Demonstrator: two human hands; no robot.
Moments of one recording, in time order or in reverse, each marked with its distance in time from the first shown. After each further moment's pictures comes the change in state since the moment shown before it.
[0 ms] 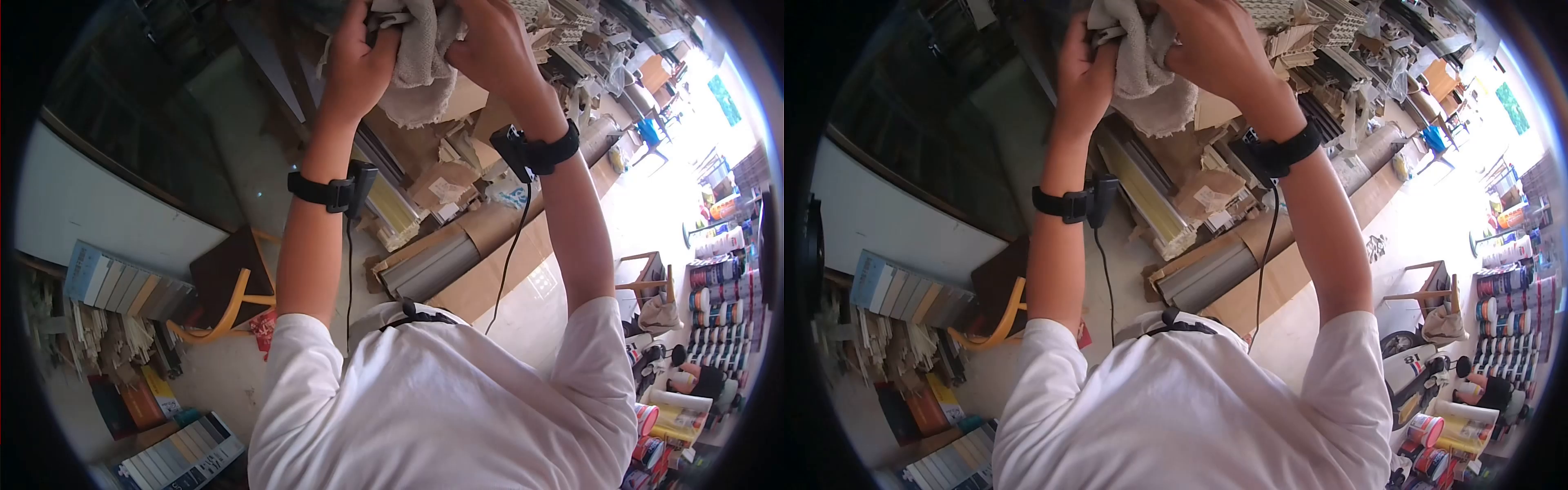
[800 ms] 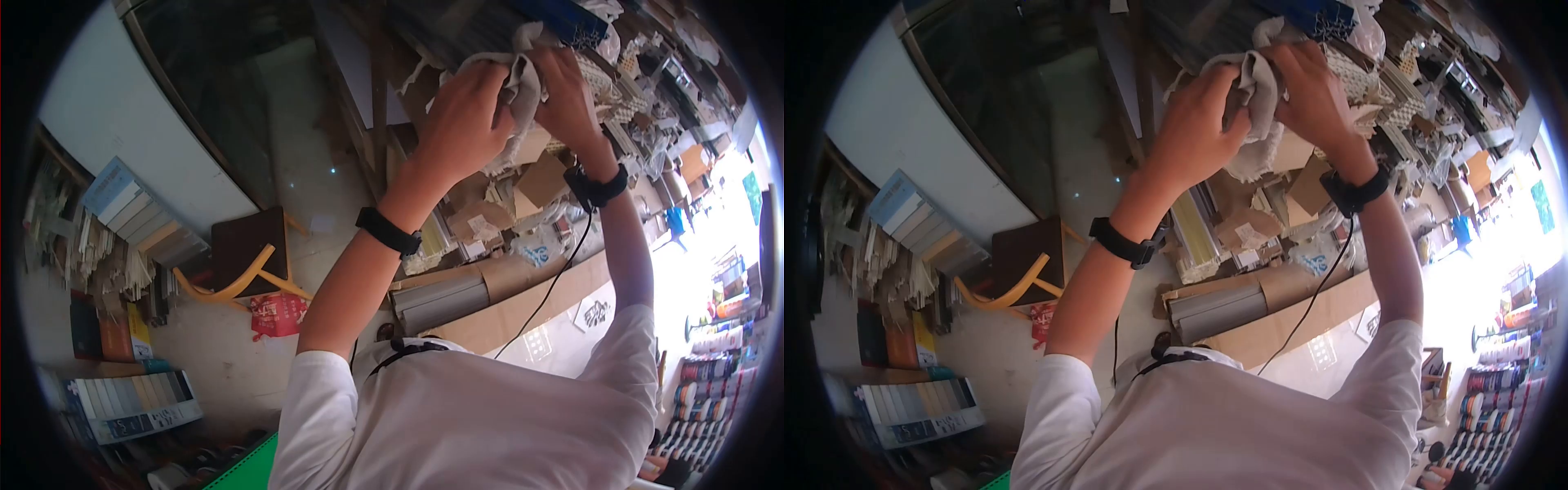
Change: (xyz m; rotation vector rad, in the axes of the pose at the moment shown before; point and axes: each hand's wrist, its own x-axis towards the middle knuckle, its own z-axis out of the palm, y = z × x) left_hand -0.028 0.067 0.019 0.766 0.058 0.097; right_hand 0.002 0.021 -0.001 -0.068 -0.125 -0.119
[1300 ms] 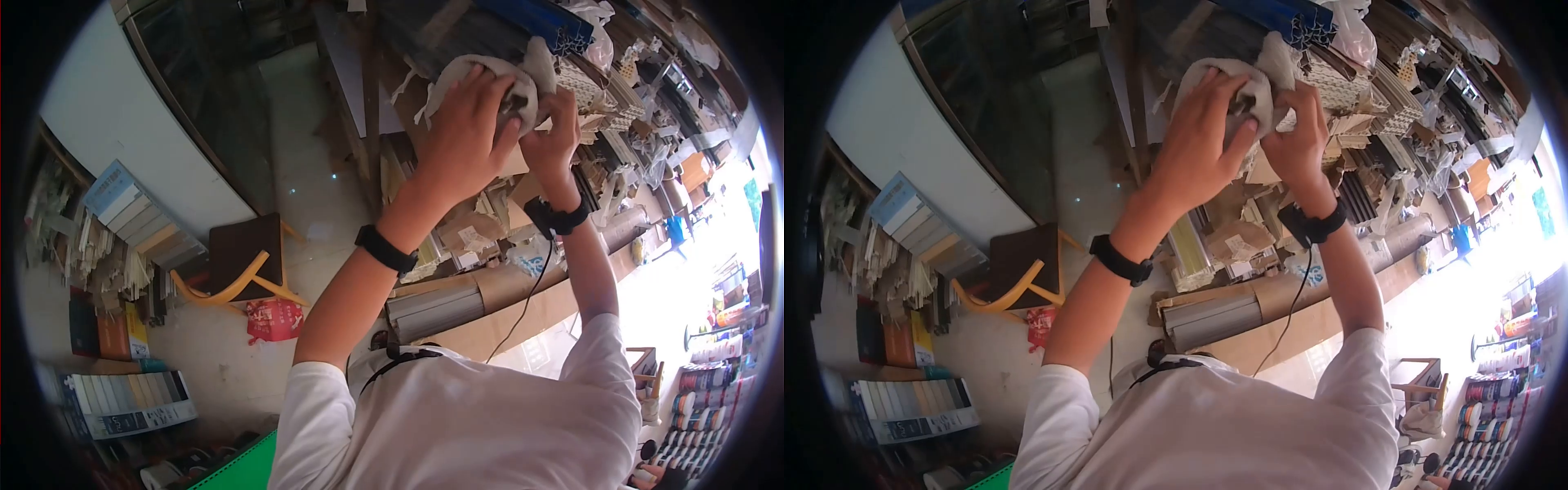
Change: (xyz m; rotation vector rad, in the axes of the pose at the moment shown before) left_hand 0.000 0.008 0.032 0.172 0.035 0.061; right_hand -0.049 0.001 0.036 0.212 0.466 0.180
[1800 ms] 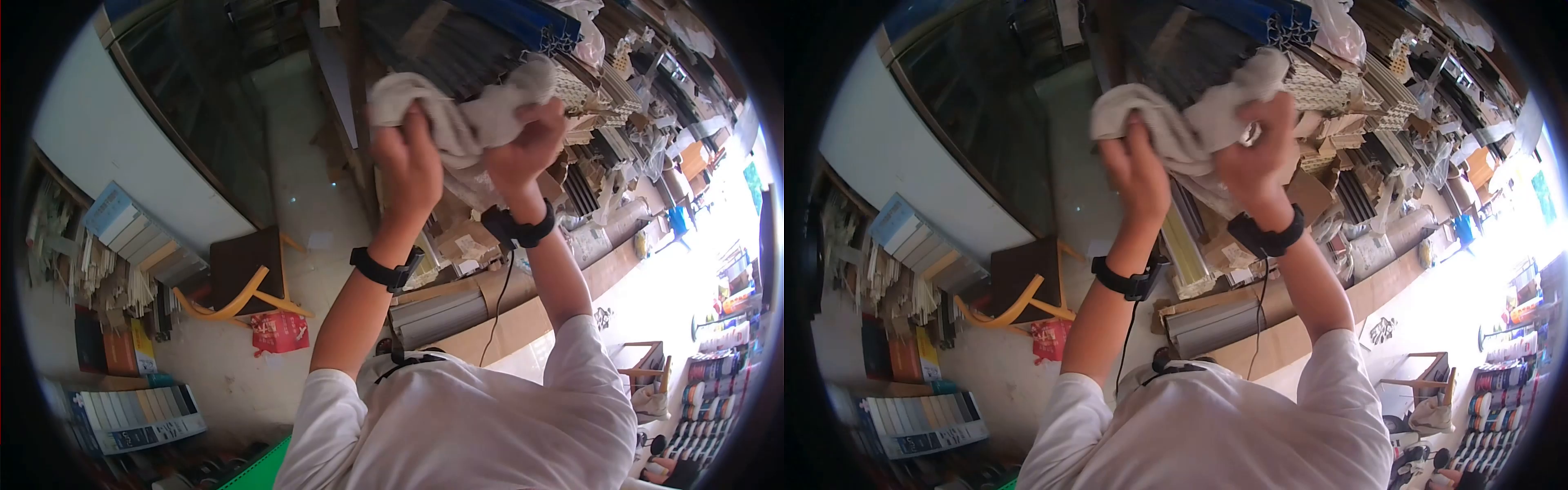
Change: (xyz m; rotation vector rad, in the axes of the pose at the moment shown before) left_hand -0.018 -0.018 0.004 -0.430 0.484 -0.435; right_hand 0.002 -0.028 0.036 0.212 0.301 -0.005
